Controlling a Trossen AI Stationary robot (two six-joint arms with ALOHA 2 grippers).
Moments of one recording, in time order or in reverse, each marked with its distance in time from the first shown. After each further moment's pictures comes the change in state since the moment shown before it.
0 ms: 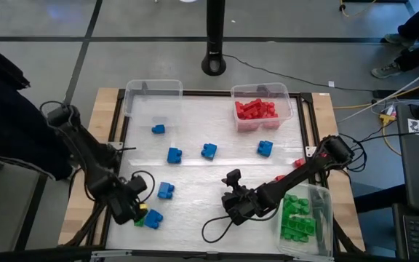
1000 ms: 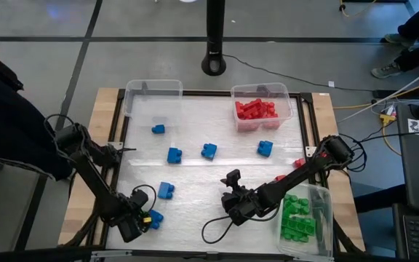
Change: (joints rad) left arm -0.074 0.325 0.000 0.149 0.068 -0.313; right arm 0.001 0.000 -0.016 0.051 0.021 -0.019
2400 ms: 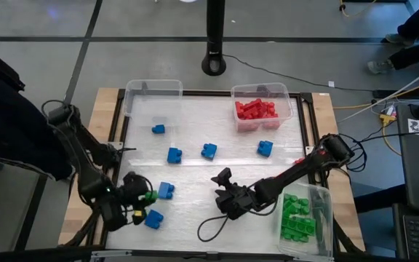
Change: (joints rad) left arm 0.007 -0.303 0.063 -0.105 -0.517 0.549; right arm -0.049 -0.002 0.000 0.188 -0.003 -0.309
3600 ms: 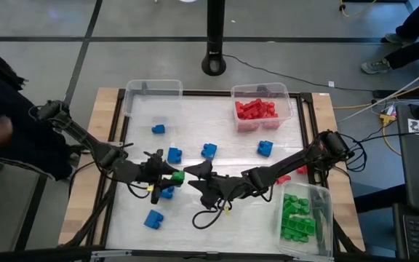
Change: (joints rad) left arm 0.398 -0.255 -0.299 0.942 0.059 0.942; right arm -0.110 -0.002 0.136 0.535 -0.079 -0.738
